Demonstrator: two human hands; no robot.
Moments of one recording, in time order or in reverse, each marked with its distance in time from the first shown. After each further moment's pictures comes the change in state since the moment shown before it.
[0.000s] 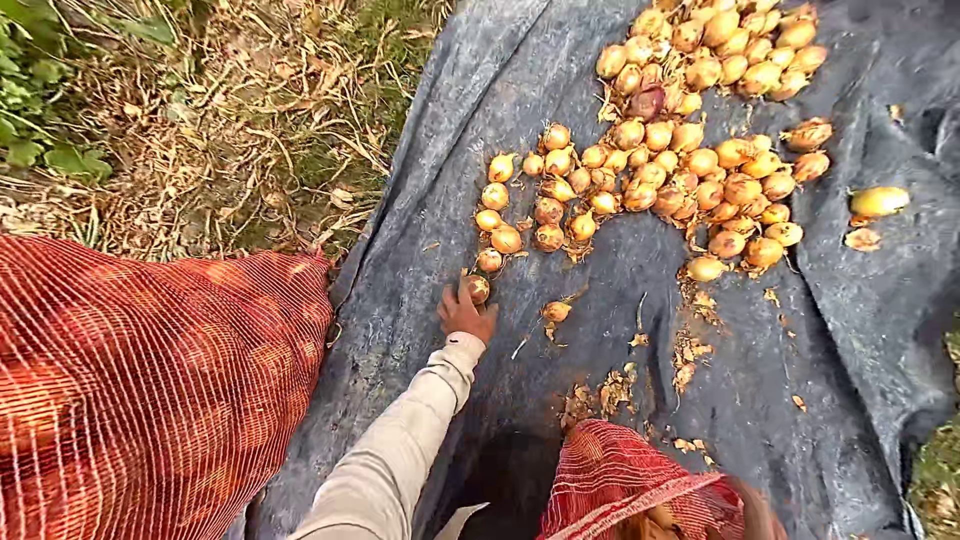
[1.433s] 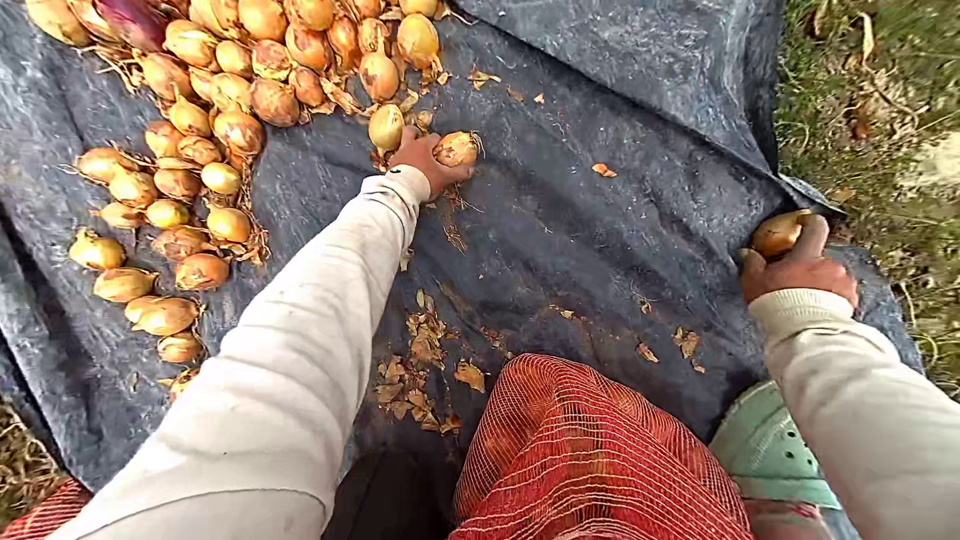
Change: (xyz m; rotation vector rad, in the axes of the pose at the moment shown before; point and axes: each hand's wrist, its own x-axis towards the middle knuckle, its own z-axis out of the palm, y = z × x) left_hand 0.034 0.293 0.396 0.901 -0.411 0.692; right_hand 0.111 0.417 0.111 0.326 0.219 1.006
